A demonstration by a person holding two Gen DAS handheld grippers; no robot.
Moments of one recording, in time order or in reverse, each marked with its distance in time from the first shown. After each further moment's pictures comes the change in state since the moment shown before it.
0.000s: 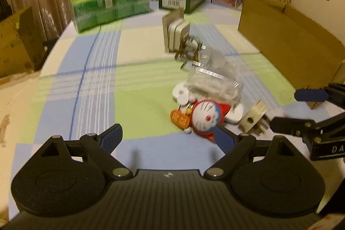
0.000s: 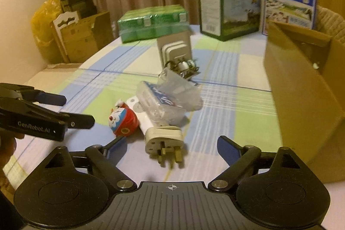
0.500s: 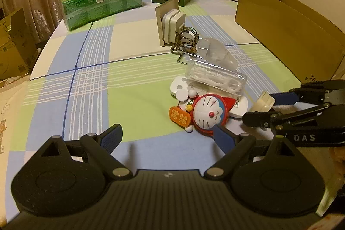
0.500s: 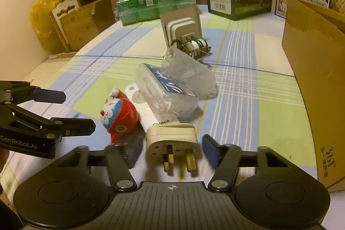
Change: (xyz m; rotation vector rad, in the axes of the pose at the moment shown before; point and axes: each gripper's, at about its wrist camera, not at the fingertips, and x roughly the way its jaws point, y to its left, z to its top) left arm 0.014 -0.002 0.001 0.048 0.009 -0.020; right arm 0.044 -0.005 -0.001 0.043 0.081 0.030
